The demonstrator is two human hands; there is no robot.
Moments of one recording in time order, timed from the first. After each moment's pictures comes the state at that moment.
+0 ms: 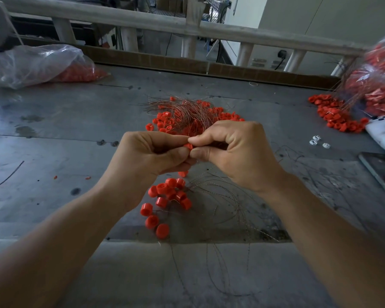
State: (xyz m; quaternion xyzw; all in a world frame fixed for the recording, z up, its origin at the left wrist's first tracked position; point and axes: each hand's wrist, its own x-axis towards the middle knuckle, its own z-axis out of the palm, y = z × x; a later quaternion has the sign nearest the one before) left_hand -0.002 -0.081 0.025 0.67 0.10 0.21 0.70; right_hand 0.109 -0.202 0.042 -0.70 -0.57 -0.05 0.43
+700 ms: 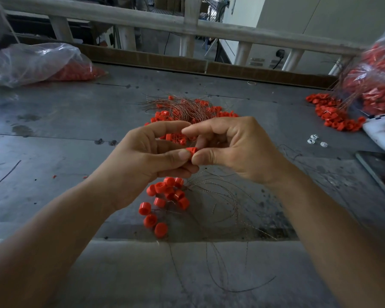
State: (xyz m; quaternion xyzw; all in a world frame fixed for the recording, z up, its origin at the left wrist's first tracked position) left_hand -0.007 -0.076 0.030 0.65 0.05 0.12 0.75; right_hand 0.112 -0.205 0.050 -0.67 -0.56 0.14 0.47
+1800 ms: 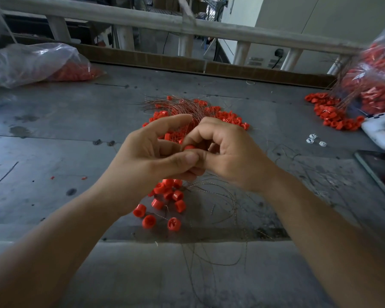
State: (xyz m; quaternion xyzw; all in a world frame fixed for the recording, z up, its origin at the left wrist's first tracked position) left_hand -0.009 -0.087 0.033 0.65 0.03 0.17 0.74; right_hand 0.103 -0.201 0.048 -0.70 -0.58 0.11 0.41
